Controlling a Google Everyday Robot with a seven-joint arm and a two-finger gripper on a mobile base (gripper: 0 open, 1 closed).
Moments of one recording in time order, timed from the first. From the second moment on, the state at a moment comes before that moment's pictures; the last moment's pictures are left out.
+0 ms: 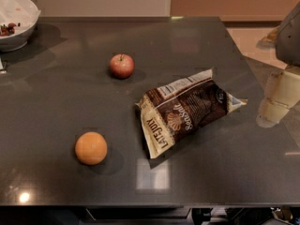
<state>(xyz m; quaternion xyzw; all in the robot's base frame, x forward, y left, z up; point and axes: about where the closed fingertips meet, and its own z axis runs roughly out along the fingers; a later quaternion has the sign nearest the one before) 0.438 -0.217 0.976 -0.60 0.78 -0.03 0.16</state>
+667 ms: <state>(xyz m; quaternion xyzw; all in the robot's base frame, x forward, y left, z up) 0.446 -0.214 0.975 -0.61 0.78 -0.02 0.16</state>
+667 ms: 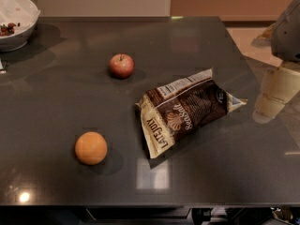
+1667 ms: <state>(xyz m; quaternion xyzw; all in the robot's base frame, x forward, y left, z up) 0.492 -0.173 0.920 -0.63 0.75 0.05 0.18</state>
